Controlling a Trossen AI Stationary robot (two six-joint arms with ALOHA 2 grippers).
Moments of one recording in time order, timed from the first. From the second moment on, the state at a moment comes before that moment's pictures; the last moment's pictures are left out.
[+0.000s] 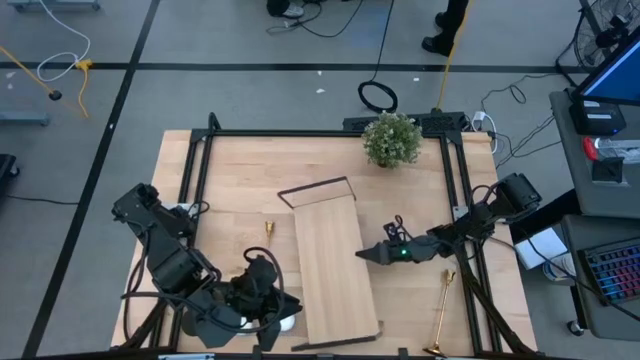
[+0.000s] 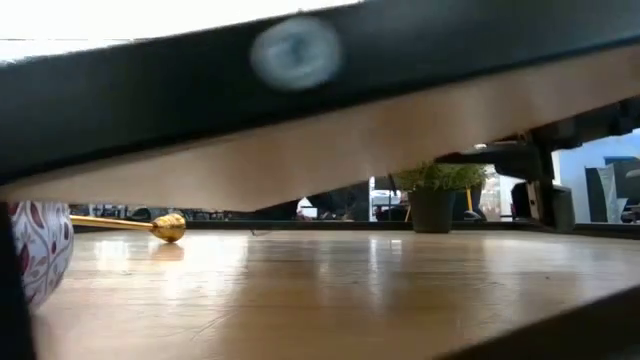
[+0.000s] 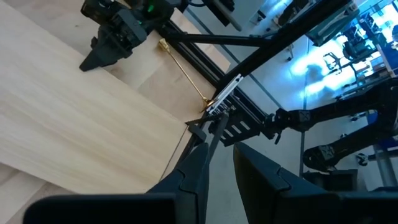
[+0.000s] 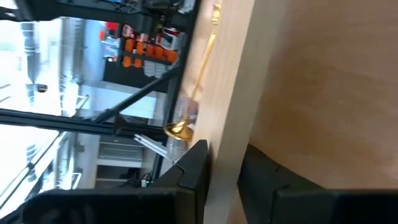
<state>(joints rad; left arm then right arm) -0.75 1.75 1.98 -0.86 -0.59 -1.22 0.44 1.66 0.28 1.17 0.42 1.42</state>
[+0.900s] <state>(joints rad) -0.83 1.72 1.71 -1.18 -0.64 -1.97 0.43 1.65 0.28 1.30 0.45 1.36</state>
